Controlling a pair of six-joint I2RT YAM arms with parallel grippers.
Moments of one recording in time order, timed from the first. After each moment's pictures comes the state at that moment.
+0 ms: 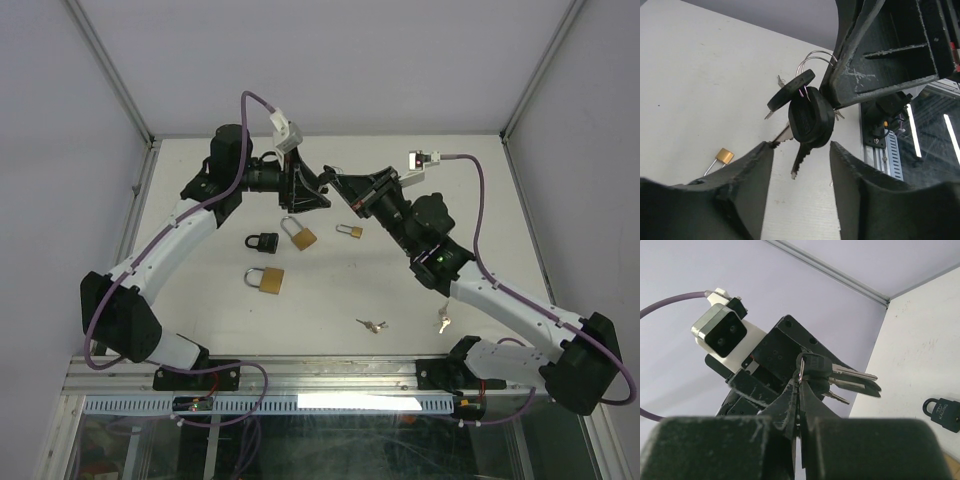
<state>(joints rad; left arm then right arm) -0.45 1.46 1.32 -0.09 1.03 -0.06 0.78 1.12 0.86 0.43 0.12 1.12</state>
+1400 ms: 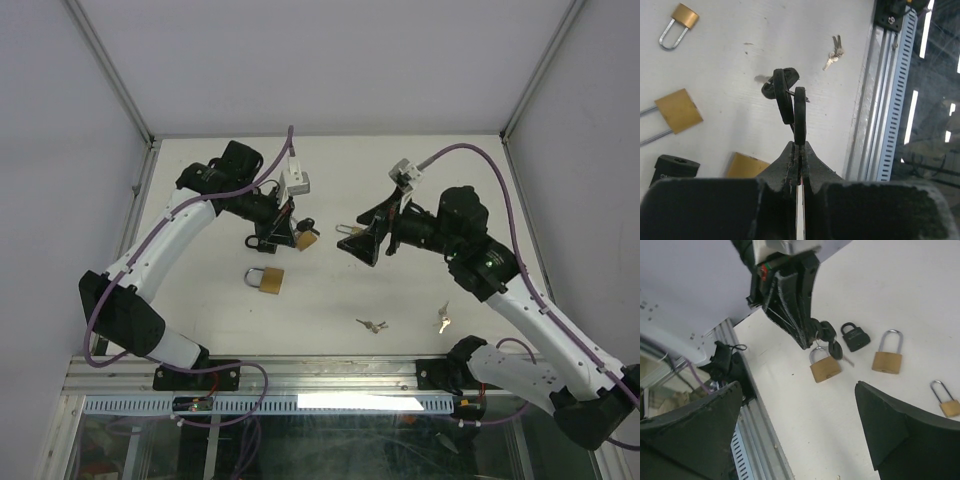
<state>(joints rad) -0.46 1.50 1.49 -1.03 0.82 0.53 0.67 0.91 0.98 -0.24 -0.41 0.32</state>
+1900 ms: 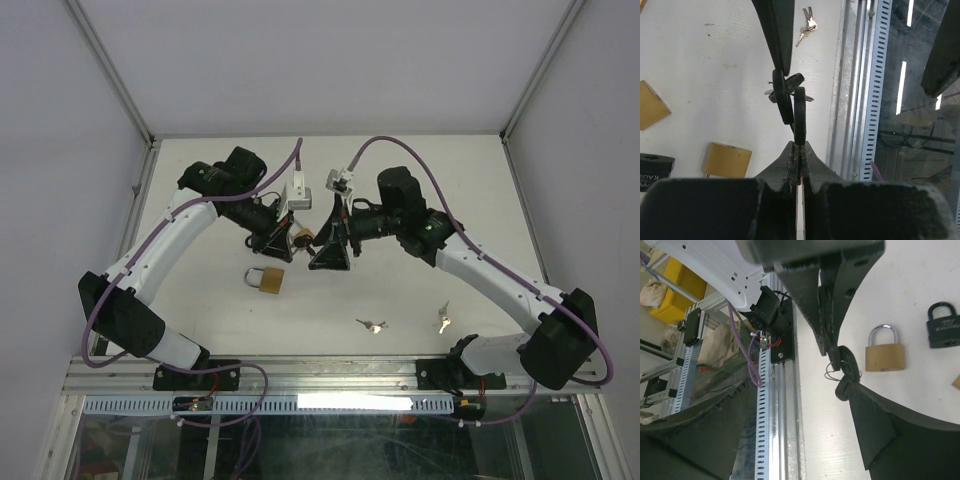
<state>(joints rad) -0.50 1.50 1.52 -1.26 0.82 0.68 0.71 1.30 1.09 -0.19 -0.90 0.18</state>
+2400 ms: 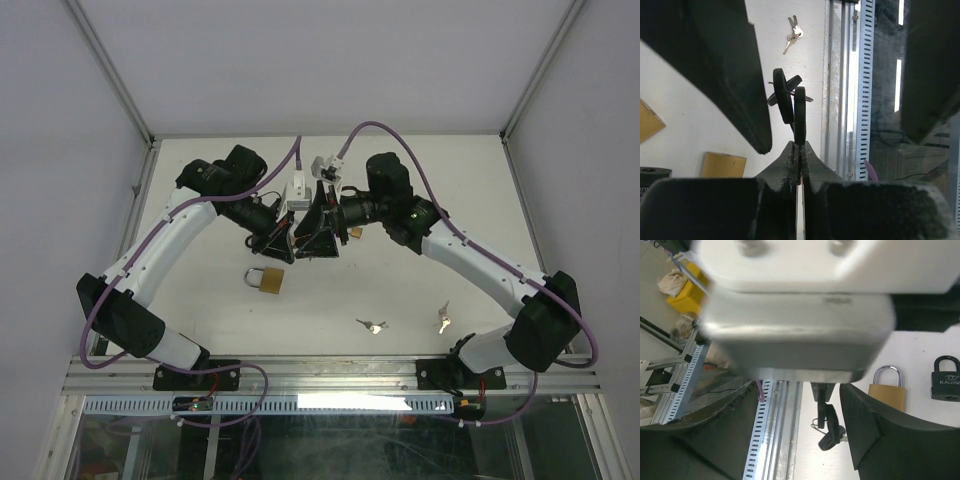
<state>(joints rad) -0.51 1.50 1.56 -1.32 0.87 0.73 0.72 1.40 1.21 -0.05 -1.02 0.18</state>
